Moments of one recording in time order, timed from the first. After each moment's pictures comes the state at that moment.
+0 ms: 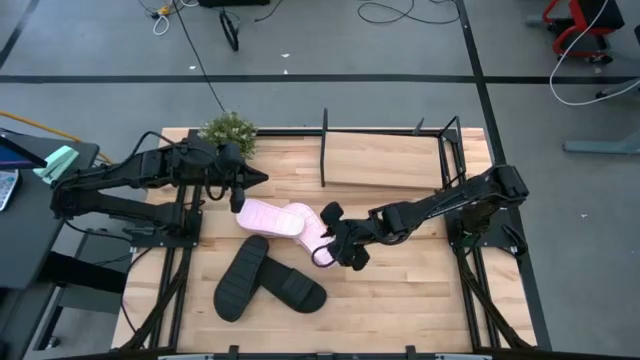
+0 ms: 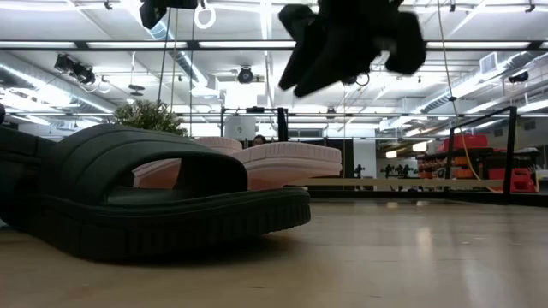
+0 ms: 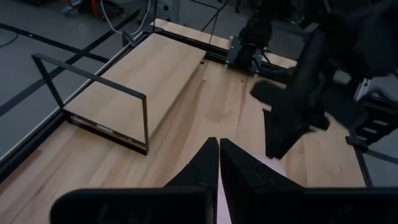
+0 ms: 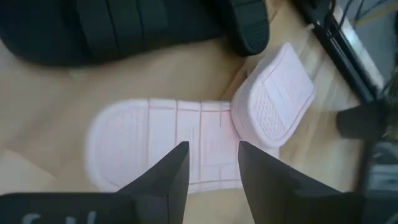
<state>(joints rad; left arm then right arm) 0.12 0.91 1.05 -0.55 -0.07 -0.24 0.23 1.72 1.22 -0.33 0.22 -0.63</state>
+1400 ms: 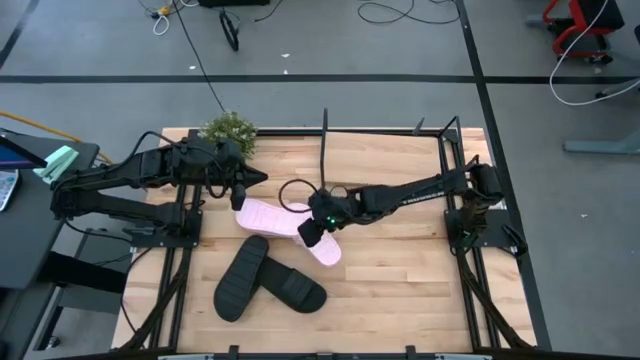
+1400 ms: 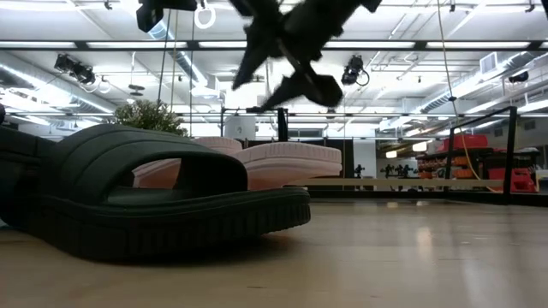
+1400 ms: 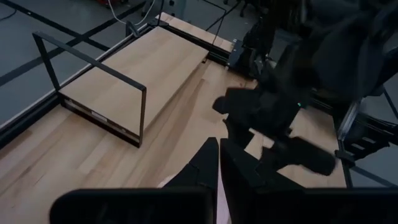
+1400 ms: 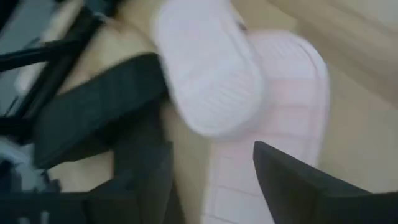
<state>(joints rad) 0.13 0.90 1.05 -0.56 -0.07 -0.36 0.08 1.87 1.42 -0.39 0.09 0.99</state>
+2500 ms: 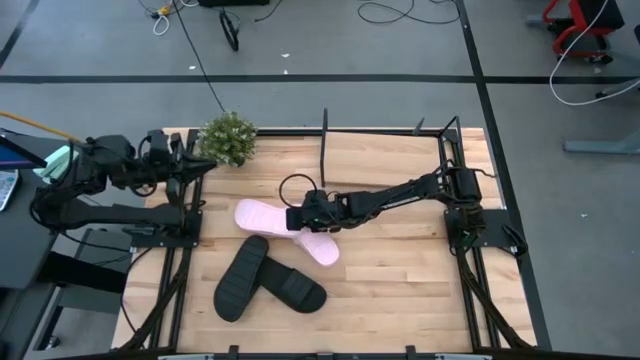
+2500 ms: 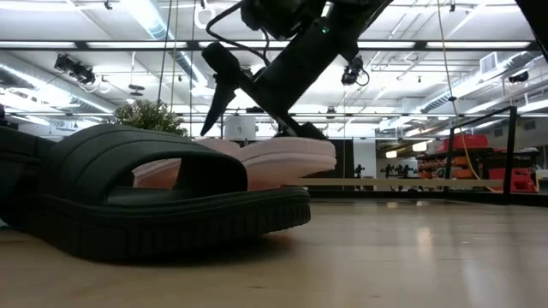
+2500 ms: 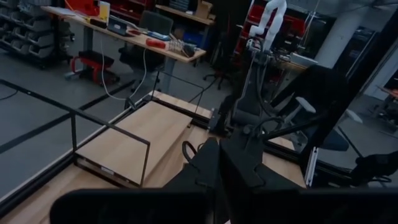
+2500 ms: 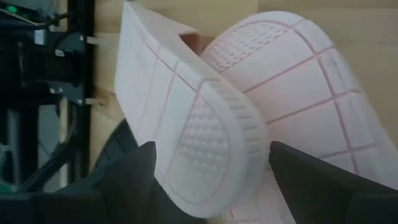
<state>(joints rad) 0.14 0.51 1.05 -0.63 -0.09 -0.31 0.05 2.03 1.40 -0.14 0.12 1.48</state>
